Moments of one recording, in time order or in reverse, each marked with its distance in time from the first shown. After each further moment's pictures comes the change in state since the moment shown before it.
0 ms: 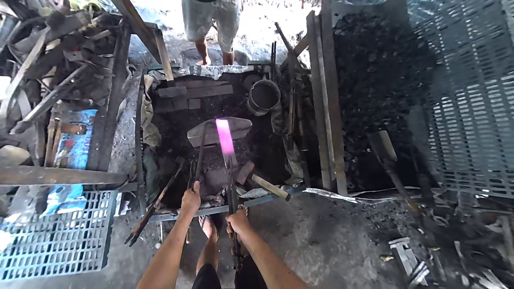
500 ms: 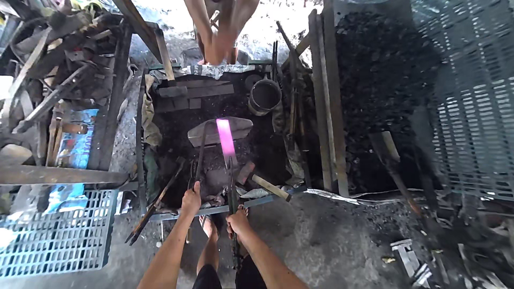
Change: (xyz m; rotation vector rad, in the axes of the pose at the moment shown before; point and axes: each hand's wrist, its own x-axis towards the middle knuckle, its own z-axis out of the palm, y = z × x) left_hand -0.005 0.004 0.000 0.038 0.007 -0.010; right_hand 0.002 0.002 0.000 -0.016 0.004 -0.026
